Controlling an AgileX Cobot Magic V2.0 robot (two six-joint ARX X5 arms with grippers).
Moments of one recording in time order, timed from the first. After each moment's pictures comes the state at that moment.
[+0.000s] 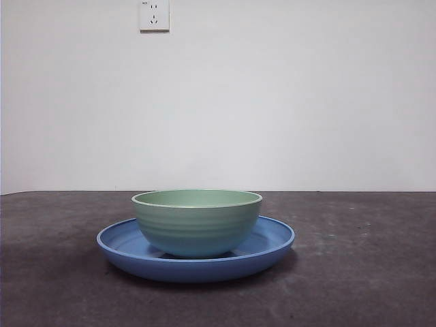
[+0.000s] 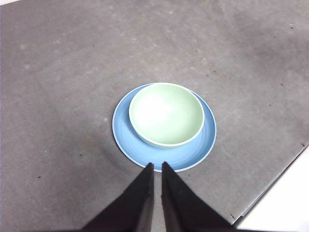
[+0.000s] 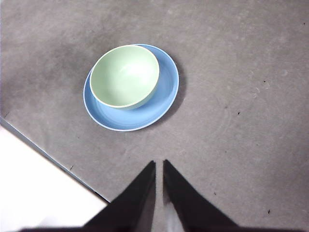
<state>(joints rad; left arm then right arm) -0.60 0.65 1.05 -0.97 0.11 0.01 0.48 0.73 1.19 -1.20 -0.21 0.13</state>
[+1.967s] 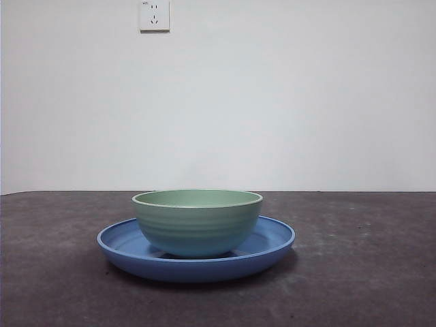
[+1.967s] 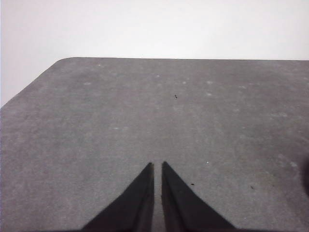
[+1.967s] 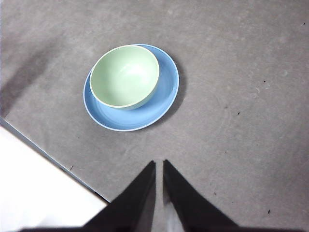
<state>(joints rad) 0.06 0.00 0.03 -0.15 0.10 0.00 0.48 0.73 1.19 -1.20 -0.21 0.13</state>
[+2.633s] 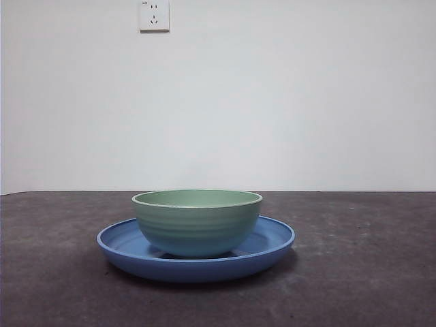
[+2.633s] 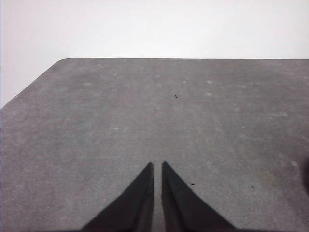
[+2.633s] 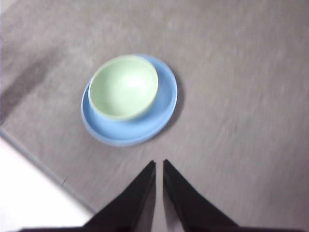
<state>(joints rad) 0.06 0.00 0.03 -0.15 0.10 0.01 0.47 0.70 1.13 -1.09 -0.21 0.09</state>
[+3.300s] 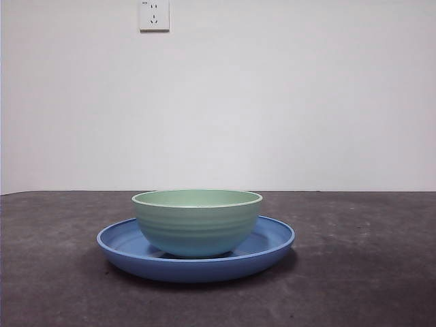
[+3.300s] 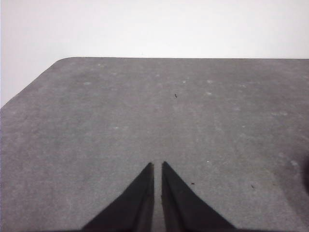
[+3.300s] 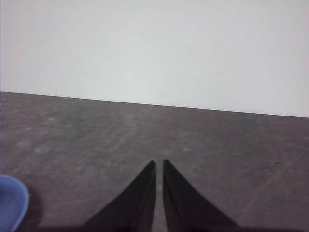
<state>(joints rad) 0.06 0.00 0.03 -0.15 0.10 0.01 -0.04 0.02 0.09 -0.02 -0.26 0.04</state>
